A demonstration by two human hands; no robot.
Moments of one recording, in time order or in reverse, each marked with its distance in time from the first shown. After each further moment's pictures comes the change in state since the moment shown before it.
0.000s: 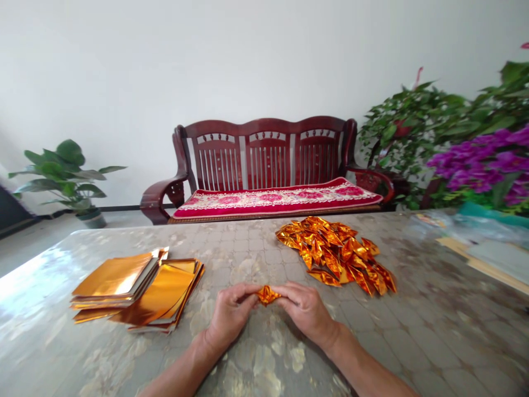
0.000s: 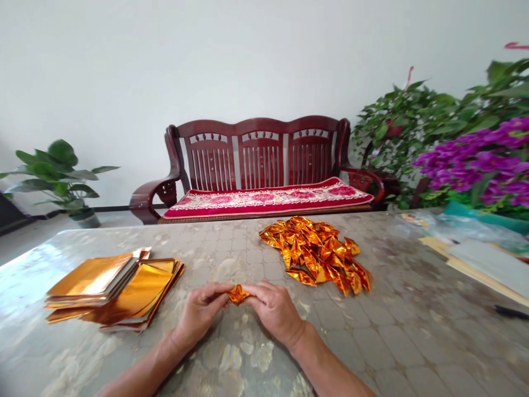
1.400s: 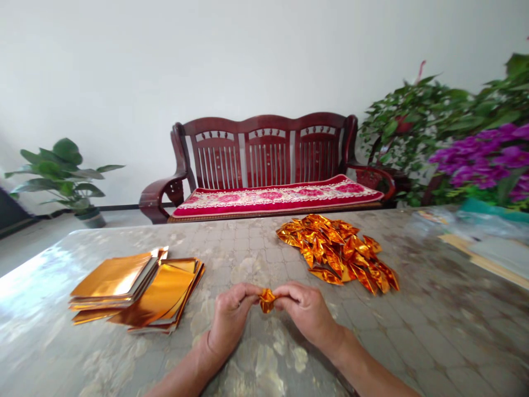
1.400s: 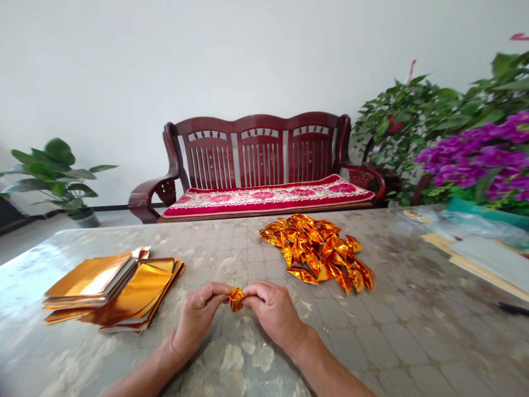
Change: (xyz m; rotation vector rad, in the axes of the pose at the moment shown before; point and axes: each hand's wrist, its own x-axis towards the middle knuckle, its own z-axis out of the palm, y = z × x) left_hand -0.006 0.005 0.000 0.005 0.064 0.024; right_hand 0.007 -0.026 0.000 0.105 0.004 0.218
